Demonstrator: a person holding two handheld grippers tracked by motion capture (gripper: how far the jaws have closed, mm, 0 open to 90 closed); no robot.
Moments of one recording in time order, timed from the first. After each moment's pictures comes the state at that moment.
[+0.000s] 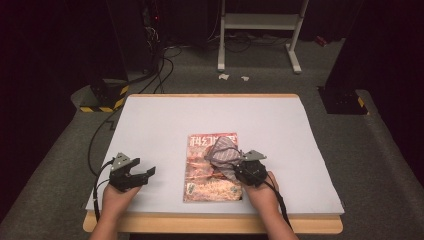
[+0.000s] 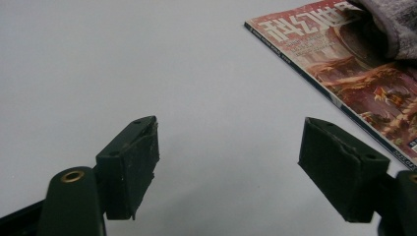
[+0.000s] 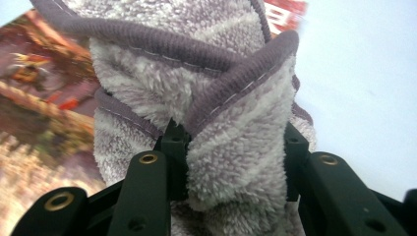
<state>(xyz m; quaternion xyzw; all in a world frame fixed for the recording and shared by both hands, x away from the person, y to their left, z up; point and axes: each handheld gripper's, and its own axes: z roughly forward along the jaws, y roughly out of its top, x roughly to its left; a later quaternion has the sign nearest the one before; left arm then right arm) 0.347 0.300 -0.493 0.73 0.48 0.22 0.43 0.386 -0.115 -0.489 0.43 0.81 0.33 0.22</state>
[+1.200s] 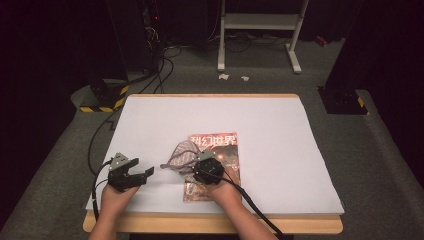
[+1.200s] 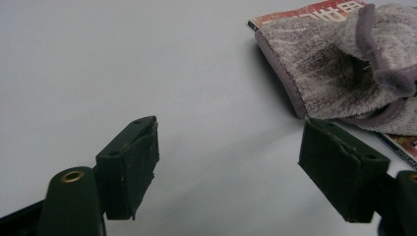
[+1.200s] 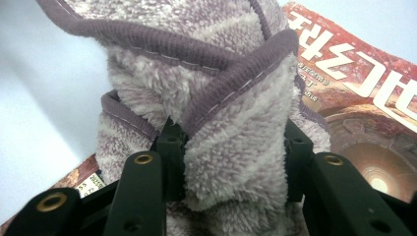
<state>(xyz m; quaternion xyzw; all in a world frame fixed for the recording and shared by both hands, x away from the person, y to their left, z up) 0.347 0.305 -0.495 0.73 0.48 0.22 0.43 0.390 0.008 -0.490 0.33 0.86 0.34 0.19</state>
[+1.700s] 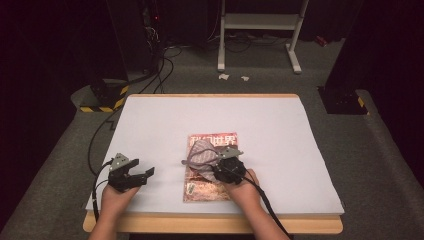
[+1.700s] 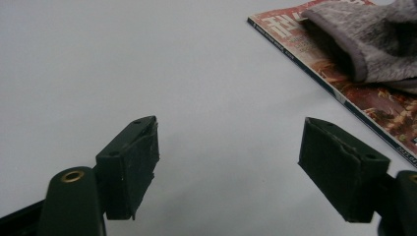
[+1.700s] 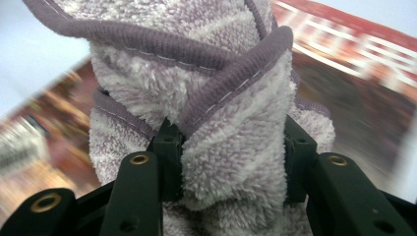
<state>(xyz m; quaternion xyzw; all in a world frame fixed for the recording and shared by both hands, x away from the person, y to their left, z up) 0.347 0.304 -0.496 0.73 0.48 0.21 0.43 0.395 -0.059 -0.491 0.38 0.84 0.35 0.18</state>
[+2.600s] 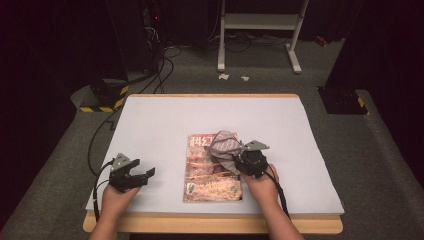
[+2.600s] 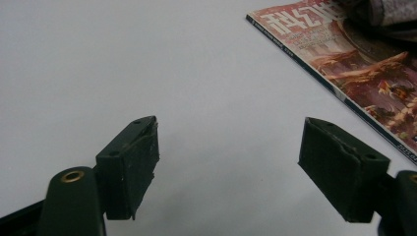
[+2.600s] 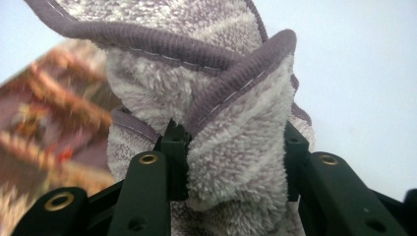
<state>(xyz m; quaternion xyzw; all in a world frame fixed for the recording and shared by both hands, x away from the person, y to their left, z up) 0.347 0.302 -0.497 0.74 0.48 0.21 0.43 0.410 -0.113 -0.469 0.43 0.80 0.36 0.22</state>
